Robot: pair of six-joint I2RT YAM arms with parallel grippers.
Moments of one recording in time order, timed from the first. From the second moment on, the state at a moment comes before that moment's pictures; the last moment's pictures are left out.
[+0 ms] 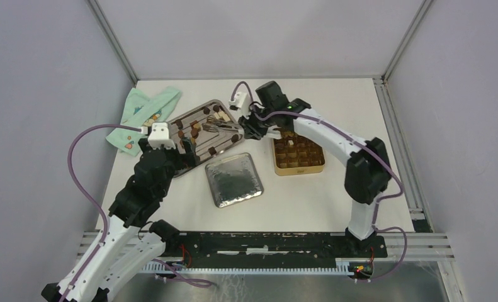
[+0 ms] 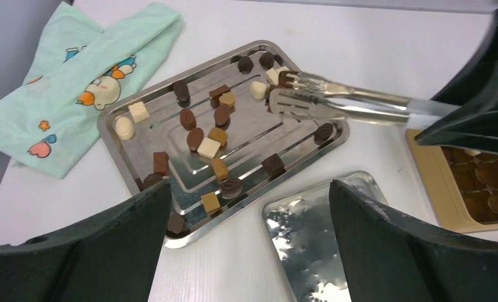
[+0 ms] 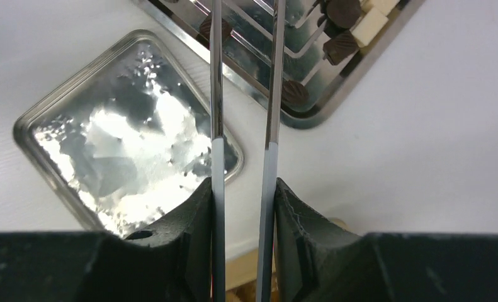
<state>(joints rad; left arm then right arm) -0.53 0.59 0.76 -0.46 -0.51 -0.20 0.69 1.96 1.72 -0.58 -0.36 -0.43</state>
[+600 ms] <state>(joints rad) -0.64 0.91 0.68 -0.13 0.04 -0.62 0.12 1.12 0.89 -0.44 -0.56 -0.49</state>
